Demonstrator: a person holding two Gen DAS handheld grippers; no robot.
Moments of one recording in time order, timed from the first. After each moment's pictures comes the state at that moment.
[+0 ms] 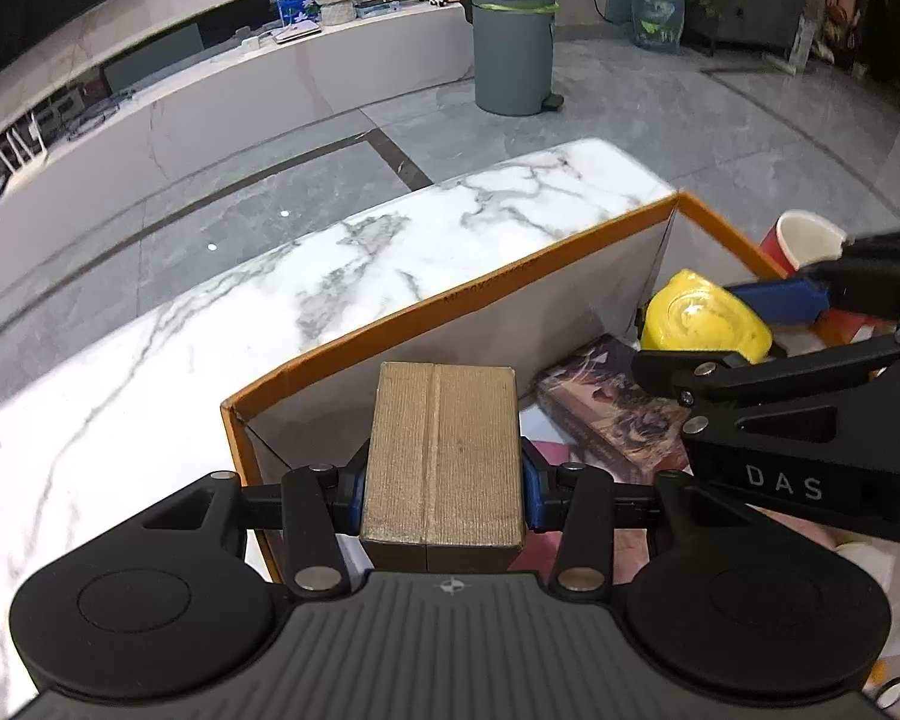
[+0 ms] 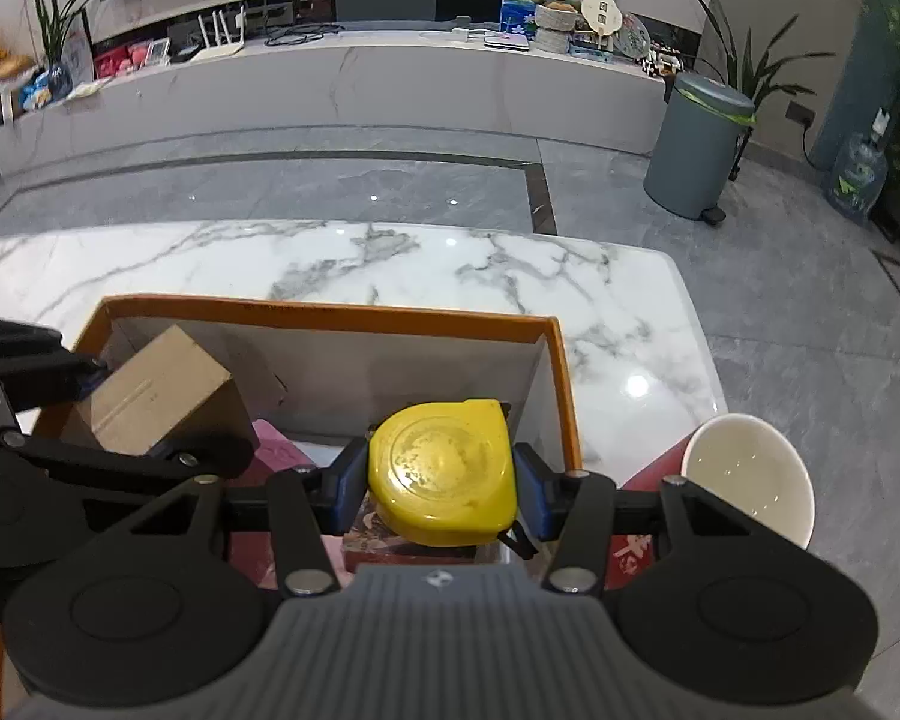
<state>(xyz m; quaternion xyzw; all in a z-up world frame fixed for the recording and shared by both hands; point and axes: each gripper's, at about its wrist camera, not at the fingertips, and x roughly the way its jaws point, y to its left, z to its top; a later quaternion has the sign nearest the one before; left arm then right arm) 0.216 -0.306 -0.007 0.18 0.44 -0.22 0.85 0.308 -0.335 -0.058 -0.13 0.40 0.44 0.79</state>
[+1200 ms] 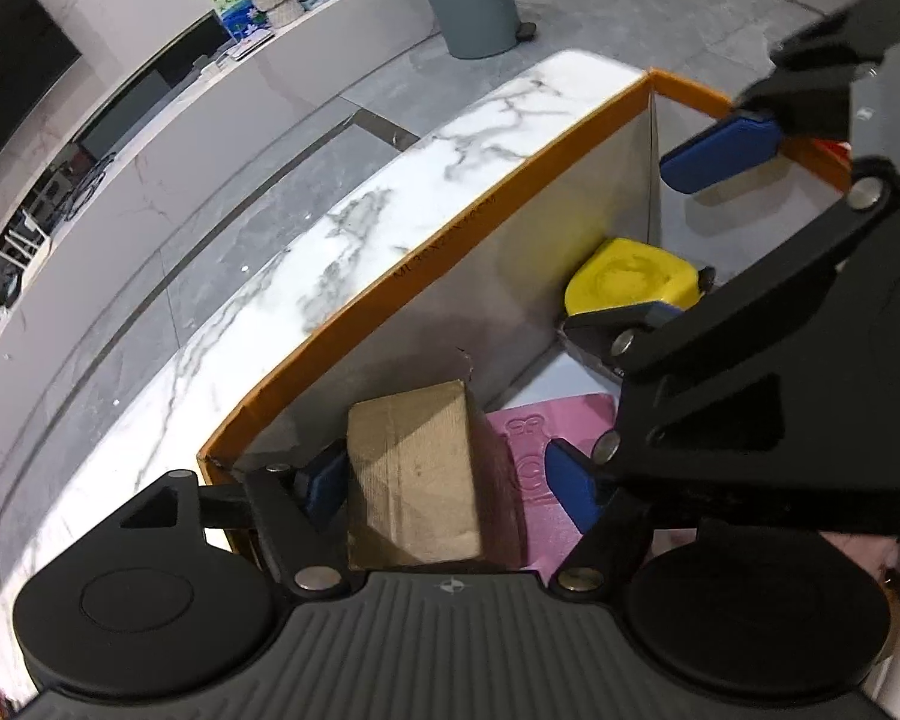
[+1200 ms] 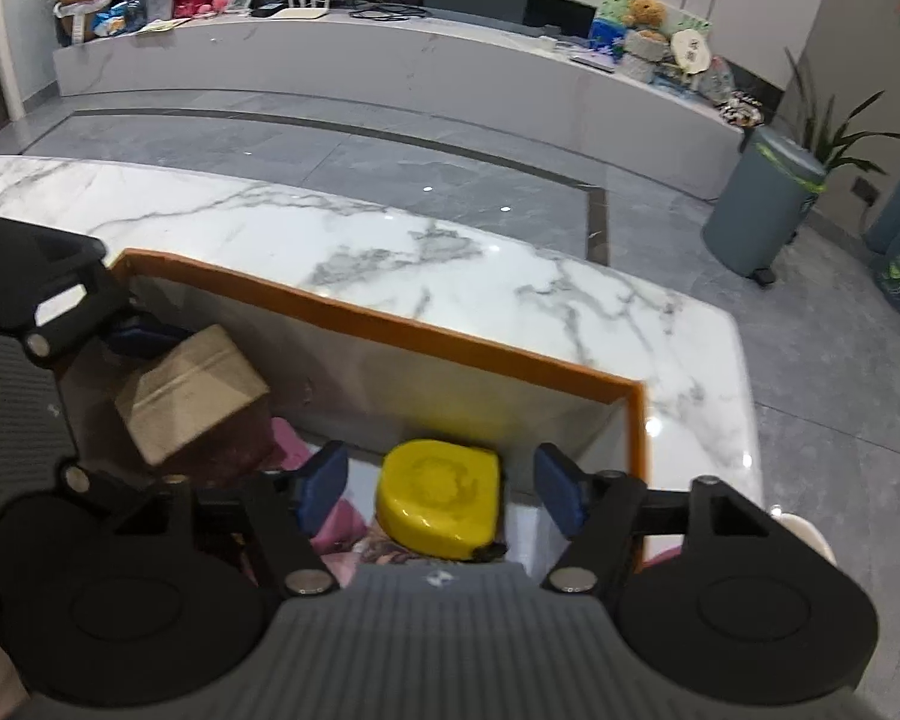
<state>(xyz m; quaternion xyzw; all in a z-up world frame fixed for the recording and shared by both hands) 0.215 -0.338 -0.030 0.31 0.44 -0.21 0.82 0.307 -0.304 -0.070 -0.17 0.36 0.47 0.79</state>
